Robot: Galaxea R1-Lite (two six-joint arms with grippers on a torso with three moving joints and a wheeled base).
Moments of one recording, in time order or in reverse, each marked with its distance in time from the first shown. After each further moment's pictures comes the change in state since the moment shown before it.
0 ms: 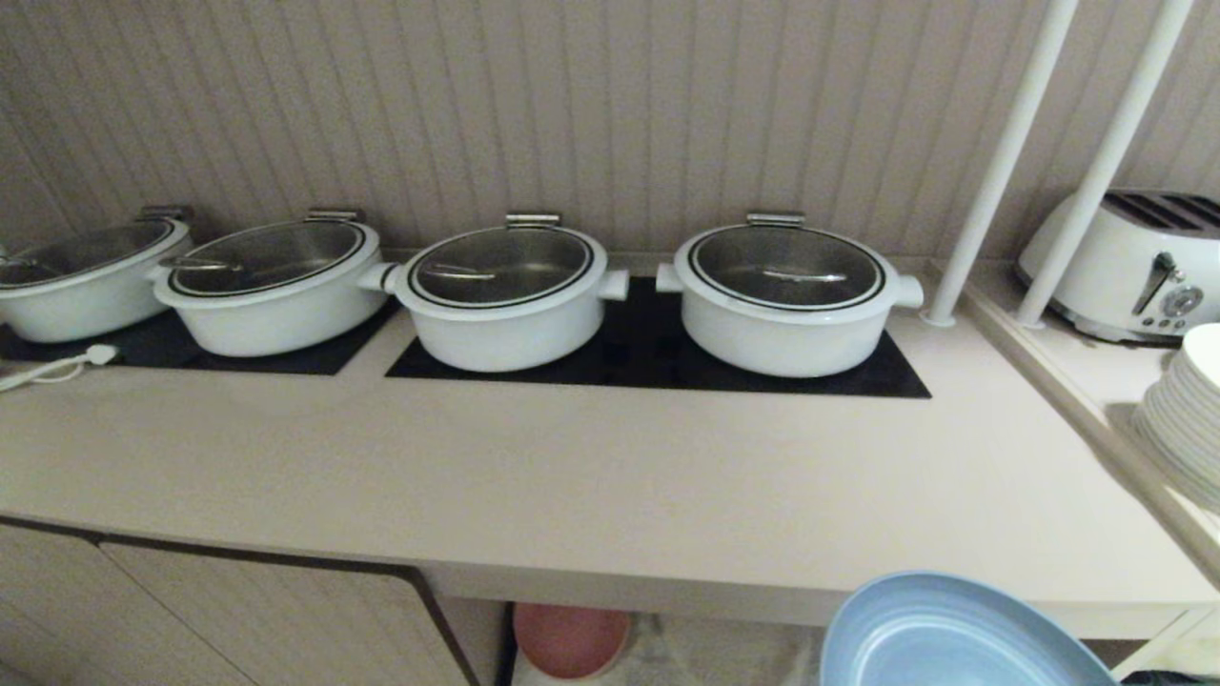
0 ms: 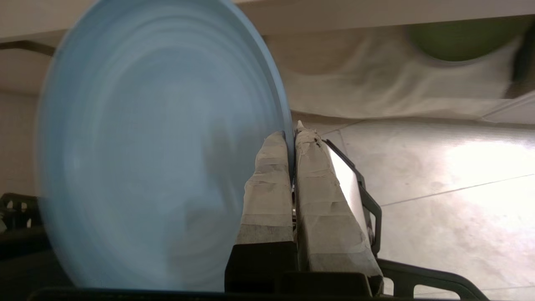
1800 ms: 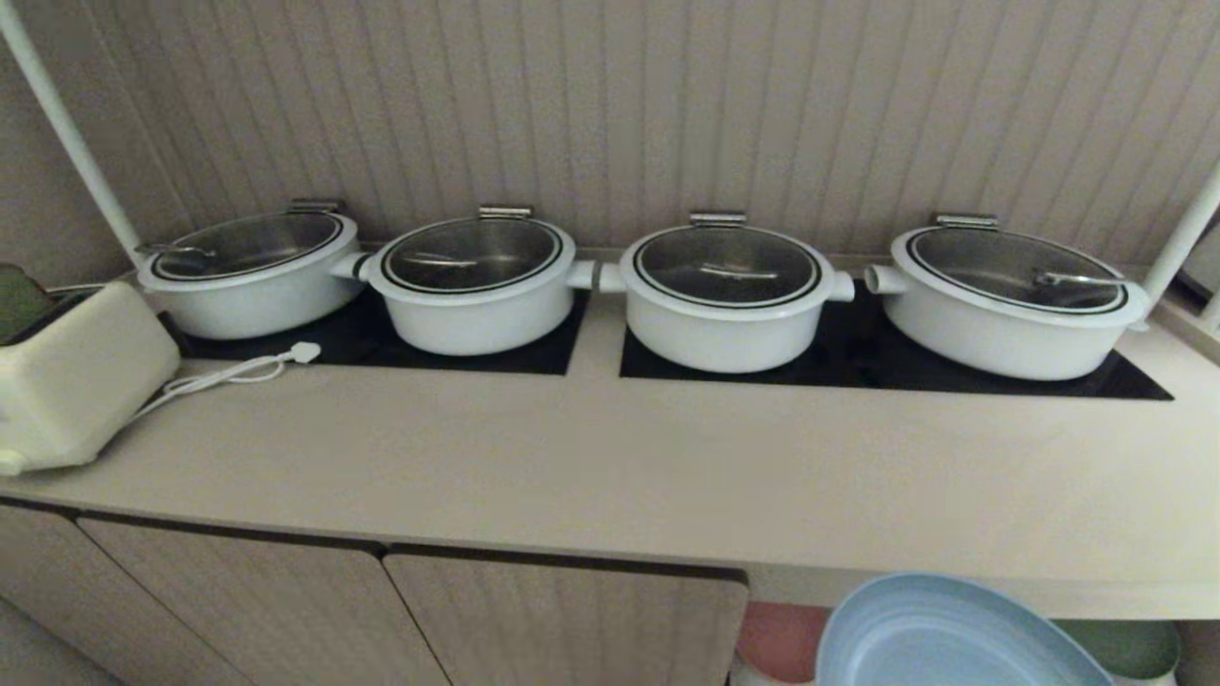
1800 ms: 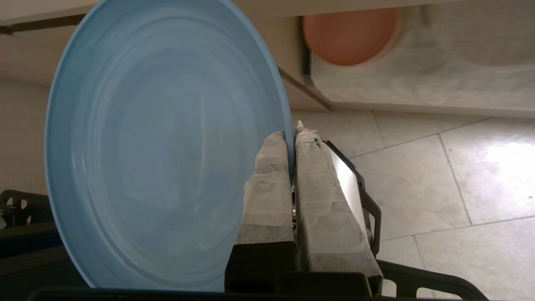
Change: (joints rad) left arm -0.001 0.000 0.000 0.000 0.002 0.003; right arm 0.001 -0.002 -0.002 -0.002 0.004 -0.003
